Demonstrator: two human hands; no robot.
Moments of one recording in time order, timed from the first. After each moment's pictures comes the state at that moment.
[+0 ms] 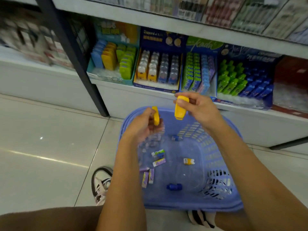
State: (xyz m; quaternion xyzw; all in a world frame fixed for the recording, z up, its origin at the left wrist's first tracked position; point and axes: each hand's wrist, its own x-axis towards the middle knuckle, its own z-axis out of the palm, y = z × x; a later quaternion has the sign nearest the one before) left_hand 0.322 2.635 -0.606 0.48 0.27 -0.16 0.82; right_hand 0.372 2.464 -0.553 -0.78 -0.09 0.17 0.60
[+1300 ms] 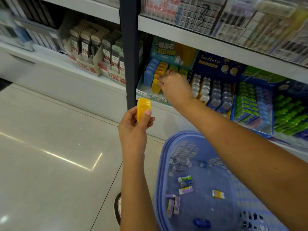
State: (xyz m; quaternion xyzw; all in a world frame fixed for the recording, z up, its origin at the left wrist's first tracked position) left_hand 0.288 2.762 -0.574 0.51 0.29 0.27 0.76; right_hand 0.465 2.715 -0.546 -0.92 -0.37 -0.10 0.00
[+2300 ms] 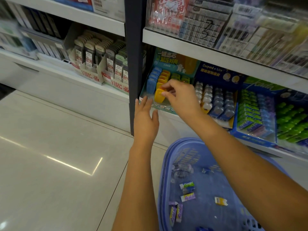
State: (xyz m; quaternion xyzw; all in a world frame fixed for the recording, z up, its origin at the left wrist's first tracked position) left_hand 0.352 2.785 -0.597 0.82 0.23 0.19 0.48; right_hand 0.443 2.700 -0.536 -0.89 -0.32 -0.05 0.32
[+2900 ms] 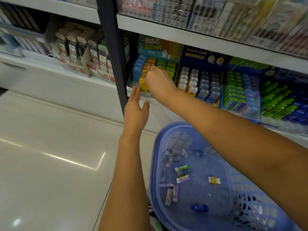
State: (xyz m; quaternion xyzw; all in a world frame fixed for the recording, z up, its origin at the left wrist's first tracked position) left_hand 0.343 2.776 -0.588 0.83 0.21 0.15 0.50; right_hand 0.448 2.727 -0.531 -0.94 -0.35 -0.03 0.05
